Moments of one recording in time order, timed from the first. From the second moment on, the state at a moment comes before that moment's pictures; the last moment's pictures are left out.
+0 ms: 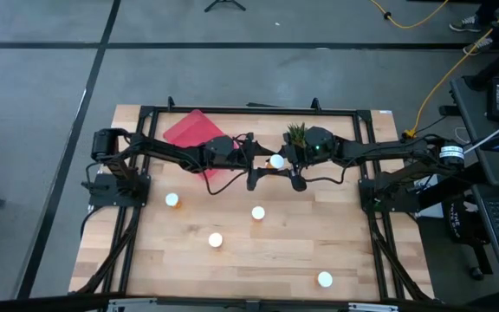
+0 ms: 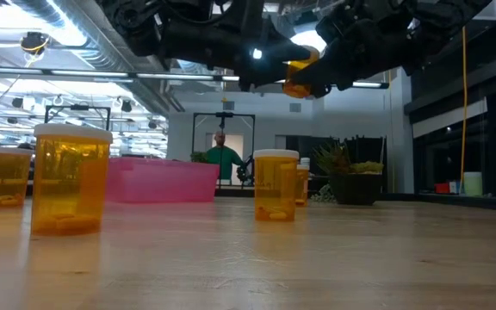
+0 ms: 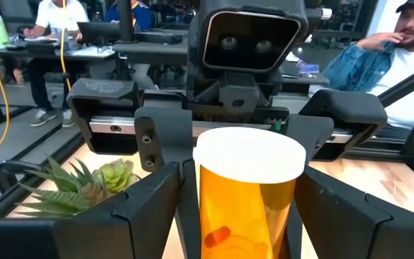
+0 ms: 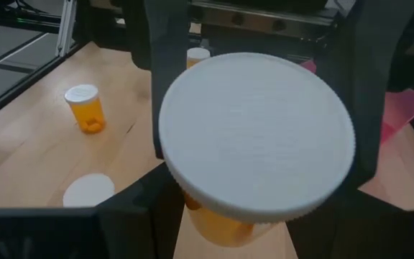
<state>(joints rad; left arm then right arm) 0.12 1.71 0.94 0.66 0.04 -0.05 -0.23 1.35 0.69 0.30 -0.37 -0.21</state>
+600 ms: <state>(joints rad) 0.11 1.71 0.94 0.65 0.05 -0.02 -0.23 1.35 0.69 0.30 -0.37 -0.21</state>
